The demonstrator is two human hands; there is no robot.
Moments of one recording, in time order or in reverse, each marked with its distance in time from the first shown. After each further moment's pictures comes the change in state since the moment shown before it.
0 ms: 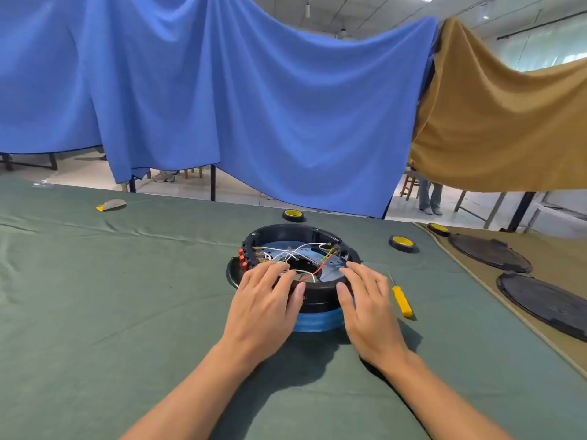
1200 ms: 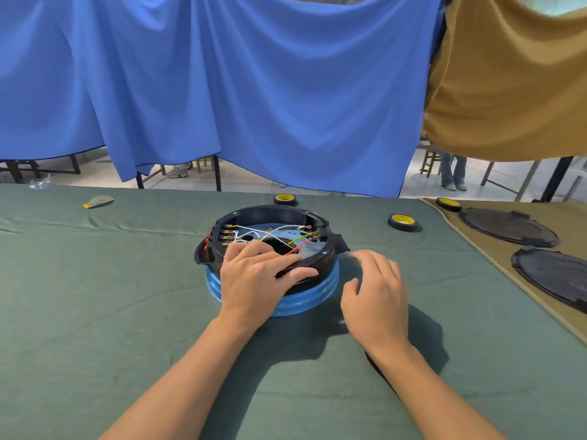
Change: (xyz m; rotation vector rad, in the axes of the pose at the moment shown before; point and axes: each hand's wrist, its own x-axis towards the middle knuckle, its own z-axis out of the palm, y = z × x) left_hand 0.034 0.021 0.046 0.032 0.228 -0.010; right_hand 0.004 0.025 -0.015 0.007 0.101 0.219
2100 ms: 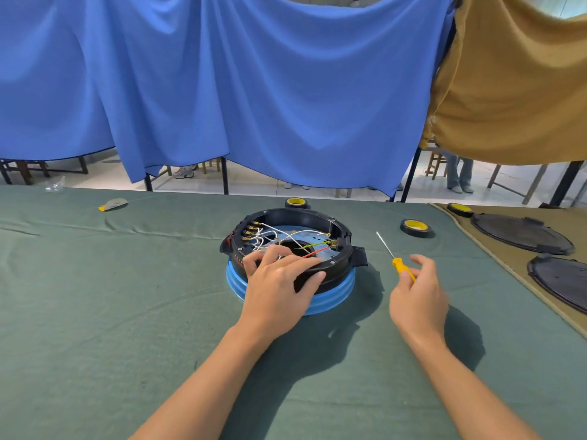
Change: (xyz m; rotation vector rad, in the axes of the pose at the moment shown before) left_hand -0.001 0.006 -0.013 -0.171 -0.271 -0.146; right_hand 0.024 0.027 0.002 0.219 0.068 0.412
